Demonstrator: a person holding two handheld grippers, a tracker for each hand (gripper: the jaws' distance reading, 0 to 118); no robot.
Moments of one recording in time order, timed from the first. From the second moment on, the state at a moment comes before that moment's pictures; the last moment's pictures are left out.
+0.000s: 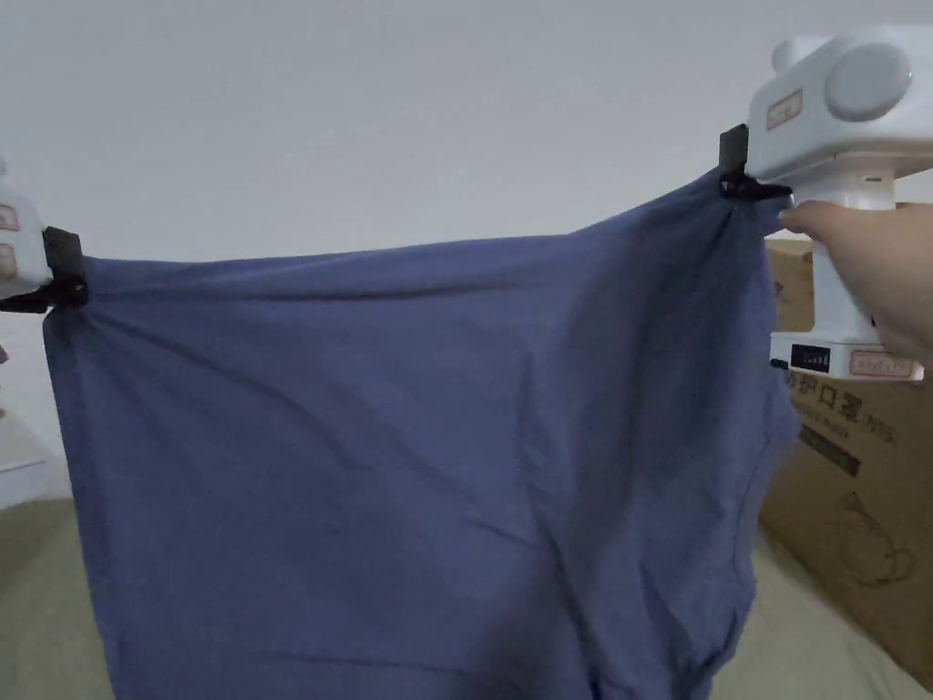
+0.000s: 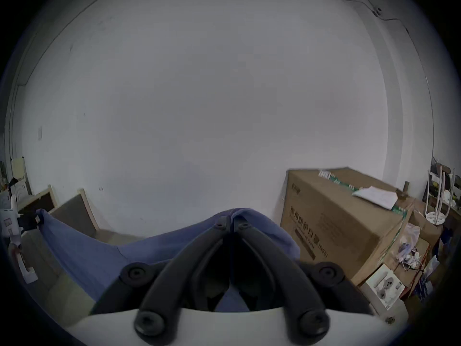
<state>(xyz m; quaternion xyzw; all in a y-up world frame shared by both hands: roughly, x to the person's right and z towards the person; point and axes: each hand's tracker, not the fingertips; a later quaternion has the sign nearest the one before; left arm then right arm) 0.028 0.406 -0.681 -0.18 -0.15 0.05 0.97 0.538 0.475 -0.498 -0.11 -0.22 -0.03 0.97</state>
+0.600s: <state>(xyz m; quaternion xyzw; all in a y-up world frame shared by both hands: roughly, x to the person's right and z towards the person) -0.080 0.051 -0.520 -0.55 -0.19 0.00 0.81 0.527 0.036 -0.293 -0.53 -0.12 -0.21 0.81</state>
